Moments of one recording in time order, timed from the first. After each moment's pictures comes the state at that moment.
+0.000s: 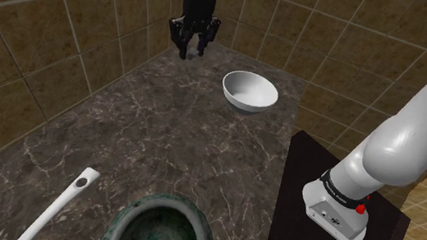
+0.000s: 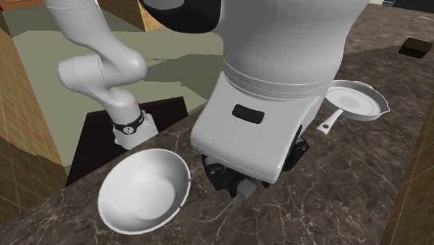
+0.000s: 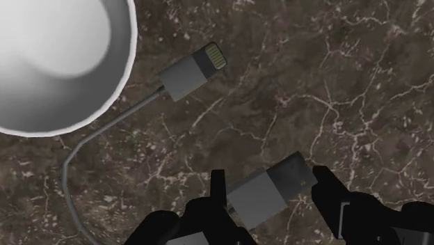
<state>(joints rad) 0.05 0.04 0.47 -1.82 -0.01 1.87 0.54</state>
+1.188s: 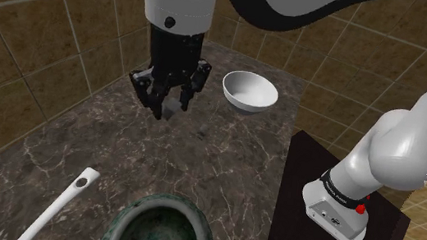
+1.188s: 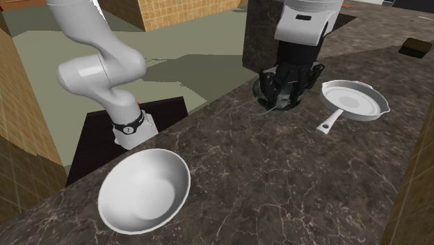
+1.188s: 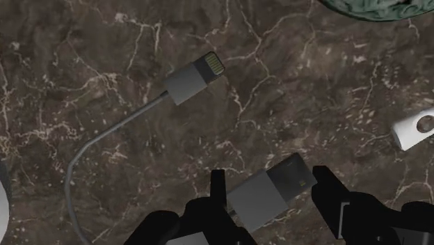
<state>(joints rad) 0.24 -0.04 0.67 -1.89 0.02 1.87 0.93</state>
